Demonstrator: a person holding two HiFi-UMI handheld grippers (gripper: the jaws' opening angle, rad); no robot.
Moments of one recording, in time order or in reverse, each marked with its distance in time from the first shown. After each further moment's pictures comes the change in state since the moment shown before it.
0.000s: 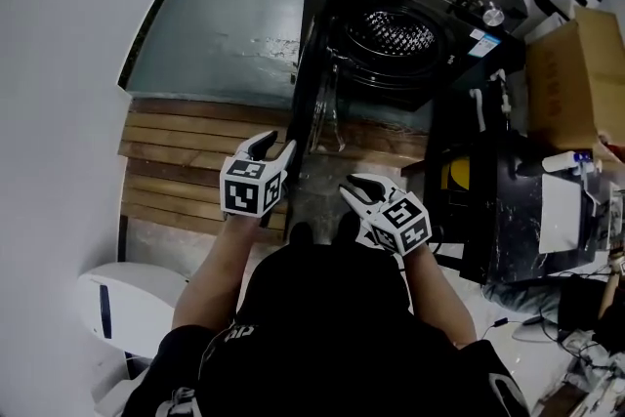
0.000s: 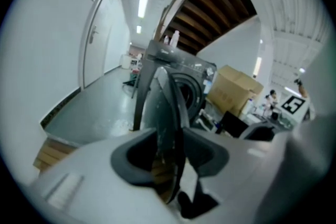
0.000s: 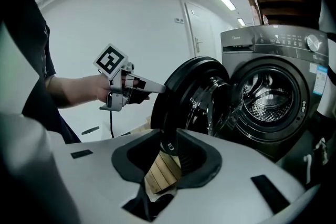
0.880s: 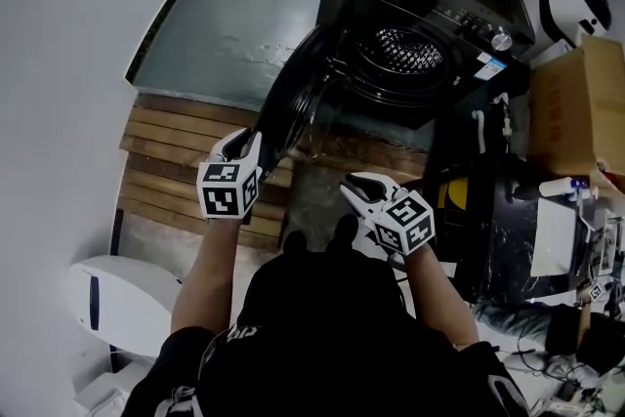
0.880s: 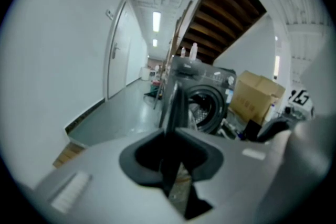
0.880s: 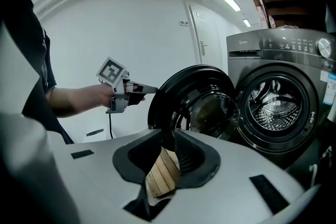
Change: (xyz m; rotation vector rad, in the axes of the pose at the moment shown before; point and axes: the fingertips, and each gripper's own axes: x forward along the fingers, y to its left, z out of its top) left arm -0.042 0.068 0.019 -0.021 -0.112 0.231; right arm 0.003 -0.005 0.035 -0.027 -0.029 0.065
